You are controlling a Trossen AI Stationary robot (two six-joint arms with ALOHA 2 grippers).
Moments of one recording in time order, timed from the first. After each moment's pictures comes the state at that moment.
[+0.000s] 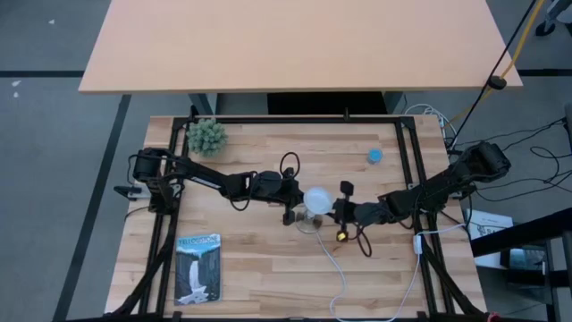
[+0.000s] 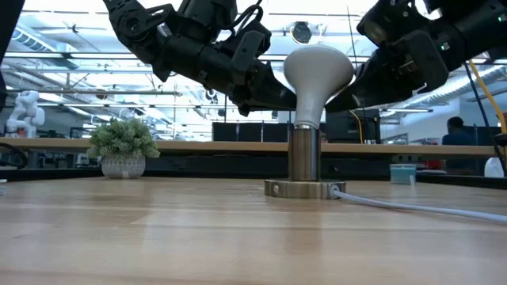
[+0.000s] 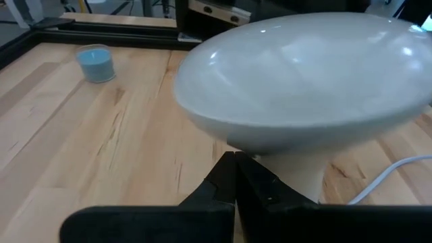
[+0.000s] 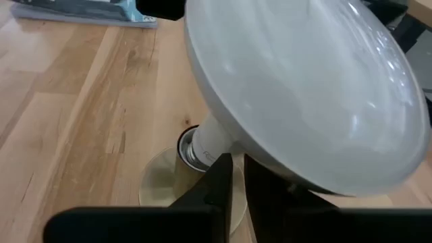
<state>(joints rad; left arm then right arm) 0.00 1.80 0.90 0.54 0.05 -0.04 0.34 1.38 0.45 0.35 0.50 0.08</state>
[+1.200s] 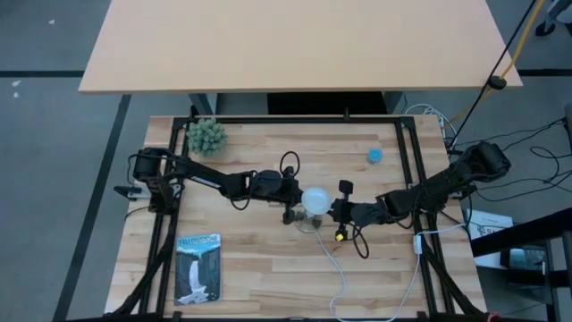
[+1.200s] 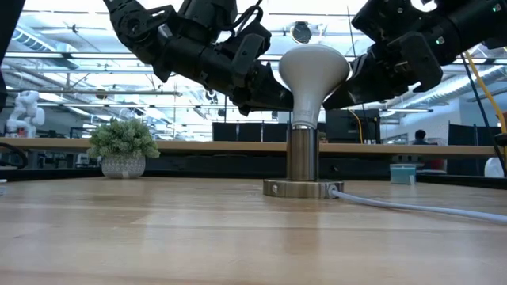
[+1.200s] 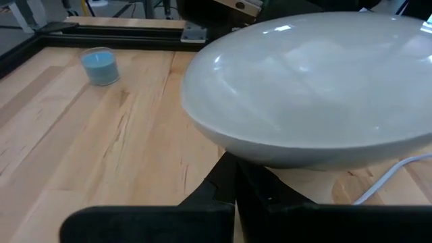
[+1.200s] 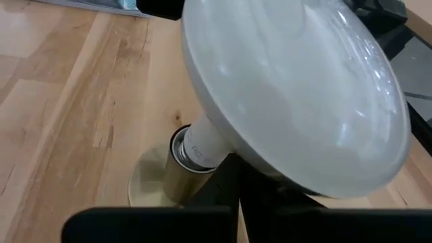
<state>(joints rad) 0.01 1.80 0.90 0.54 0.05 -0.02 0.34 1.38 0.51 0.25 0.53 0.04</state>
